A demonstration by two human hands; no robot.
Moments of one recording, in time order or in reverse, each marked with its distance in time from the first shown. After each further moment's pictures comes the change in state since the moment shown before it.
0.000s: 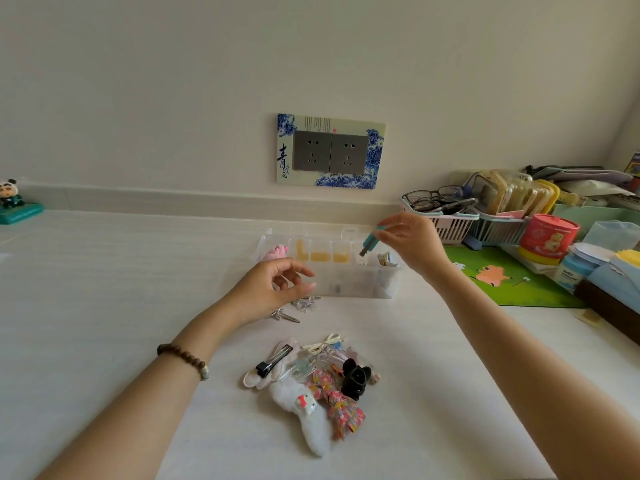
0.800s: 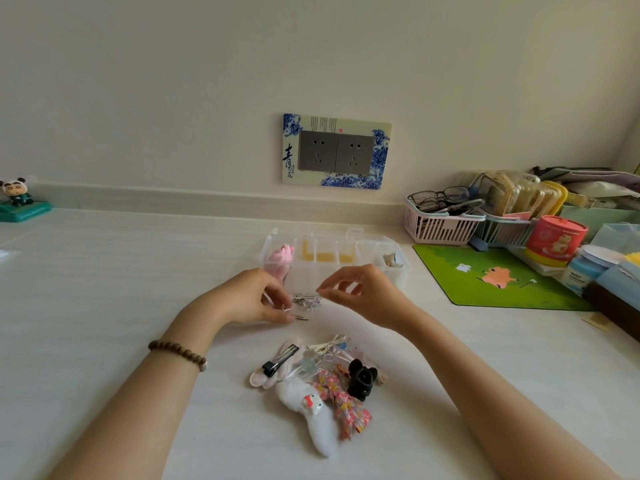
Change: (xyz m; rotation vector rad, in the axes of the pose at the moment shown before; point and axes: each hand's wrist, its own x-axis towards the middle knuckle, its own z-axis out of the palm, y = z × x) left_hand -0.008 -0.006 -0.025 0.381 -0.161 -0.190; right_hand -0.067 -0.026 0.052 -0.093 -0.466 -0.169
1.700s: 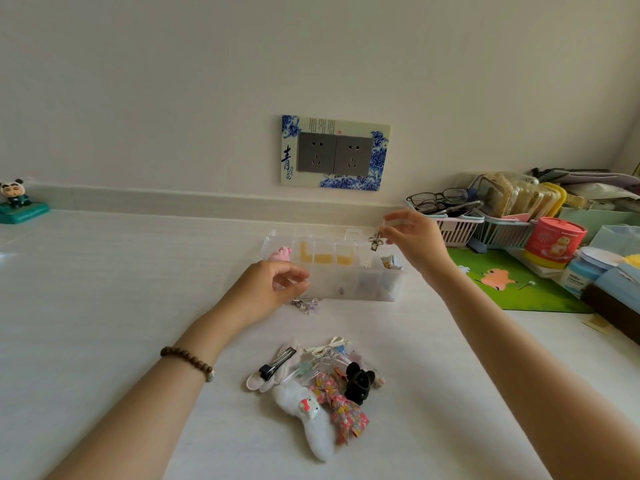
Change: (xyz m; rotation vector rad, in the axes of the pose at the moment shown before) left_hand 0.015 0.006 0.020 -0.244 0.279 0.172; right_hand 0.032 0.028 -0.069 0.231 0.521 0.235
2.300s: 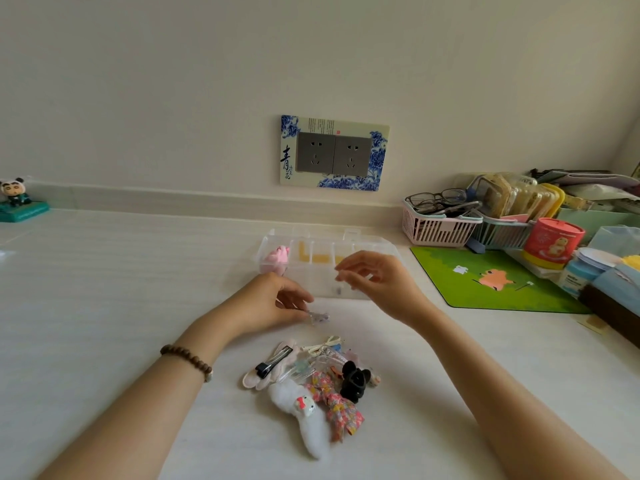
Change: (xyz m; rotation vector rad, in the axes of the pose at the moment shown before) left_hand -0.007 0.002 0.004 0.044 -0.237 -0.051; right_hand -0.059 0.002 0.024 -0.071 -0.414 -0.210
